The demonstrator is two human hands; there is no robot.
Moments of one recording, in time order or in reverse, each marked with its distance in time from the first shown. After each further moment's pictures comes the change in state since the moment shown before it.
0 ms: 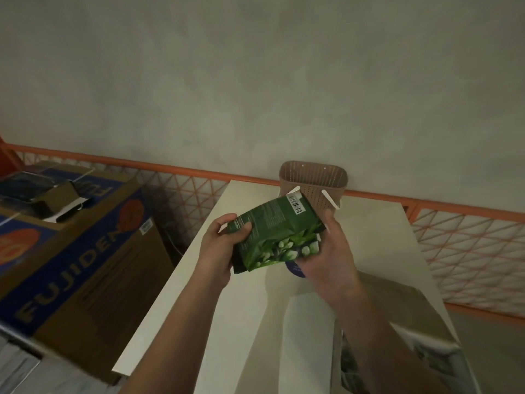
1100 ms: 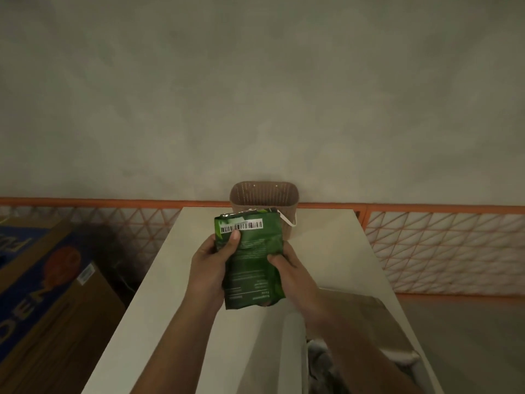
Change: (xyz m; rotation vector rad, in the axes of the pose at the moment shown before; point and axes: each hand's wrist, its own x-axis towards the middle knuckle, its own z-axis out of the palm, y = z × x) left_hand 0.025 -0.017 0.093 0.057 -0.189 0.076; right_hand 0.032 -0.017 -0.050 -0.444 0.033 -0.001
